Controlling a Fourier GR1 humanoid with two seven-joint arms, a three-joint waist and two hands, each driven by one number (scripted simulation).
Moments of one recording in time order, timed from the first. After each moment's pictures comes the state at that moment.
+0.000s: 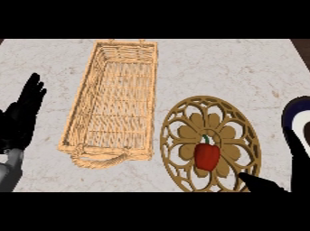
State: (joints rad) left arm -0.18 0.58 -0.24 -1.46 0.40 0.40 0.05; right arm 0.15 -0.51 0.39 -2.09 0.64 -0.33 1.14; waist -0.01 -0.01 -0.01
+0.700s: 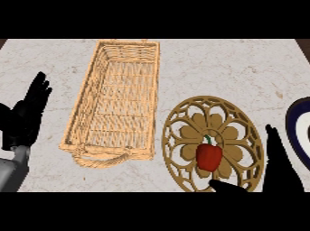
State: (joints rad) left arm -0.20 0.53 -0.23 -1.43 0.37 0.38 0.05; right arm 0.12 -0.21 0.51 -2.16 1.01 -0.20 1.21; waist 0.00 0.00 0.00
